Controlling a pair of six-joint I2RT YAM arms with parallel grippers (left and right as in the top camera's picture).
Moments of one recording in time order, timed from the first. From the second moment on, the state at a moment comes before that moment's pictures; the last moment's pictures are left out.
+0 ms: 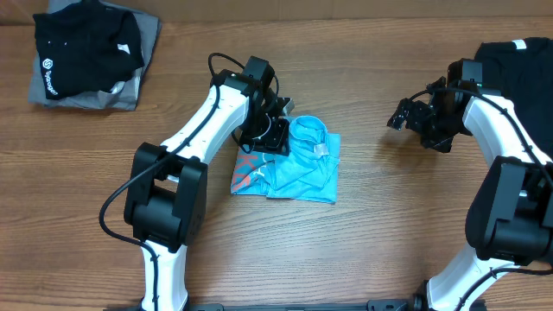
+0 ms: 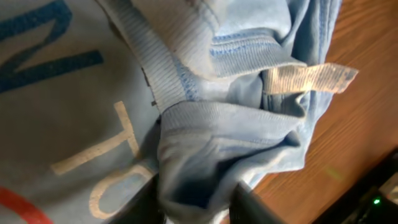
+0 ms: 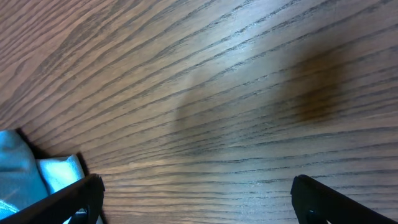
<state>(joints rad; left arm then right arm) -0.39 2.13 1.67 -1.05 0.48 -0.08 -0.17 1.94 1.40 -0.85 -0.30 0.23</state>
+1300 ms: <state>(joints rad) -0.46 2.13 1.94 -1.14 0.44 0.02 -0.17 1.94 1.40 -0.85 -0.30 0.23</state>
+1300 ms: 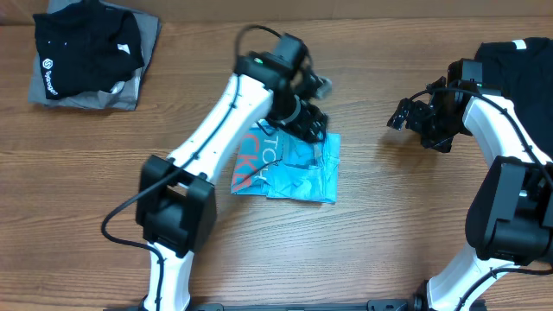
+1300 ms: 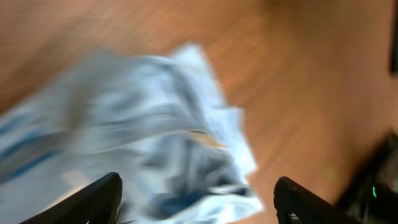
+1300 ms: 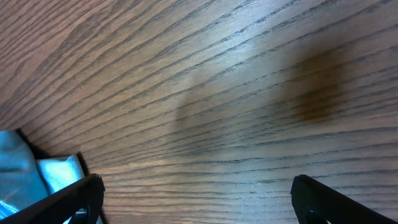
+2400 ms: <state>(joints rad) -0.39 2.30 1.94 -1.02 0.53 -0.14 -0.17 1.94 1.40 -0.84 -0.30 0.23</state>
